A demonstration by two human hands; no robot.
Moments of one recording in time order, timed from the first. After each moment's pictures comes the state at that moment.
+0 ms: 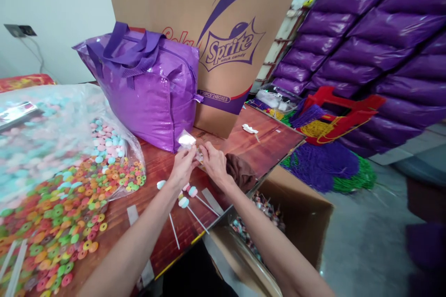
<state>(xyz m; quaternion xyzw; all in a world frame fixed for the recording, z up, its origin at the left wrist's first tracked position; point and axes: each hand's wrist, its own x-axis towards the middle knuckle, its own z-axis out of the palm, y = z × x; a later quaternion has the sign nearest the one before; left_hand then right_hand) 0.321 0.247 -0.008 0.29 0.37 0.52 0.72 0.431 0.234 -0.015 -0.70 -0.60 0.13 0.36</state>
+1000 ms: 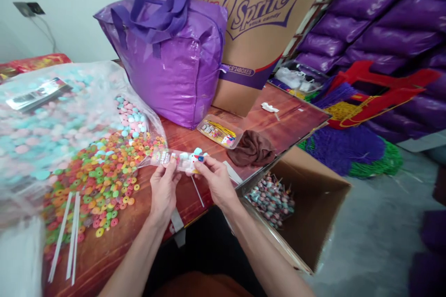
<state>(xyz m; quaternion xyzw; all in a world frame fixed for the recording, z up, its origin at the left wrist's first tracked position) 0.200 0.133 -0.015 0.17 0.44 0.63 0.62 0.325 0.125 -0.015 -0.44 -0.37 0.56 0.60</state>
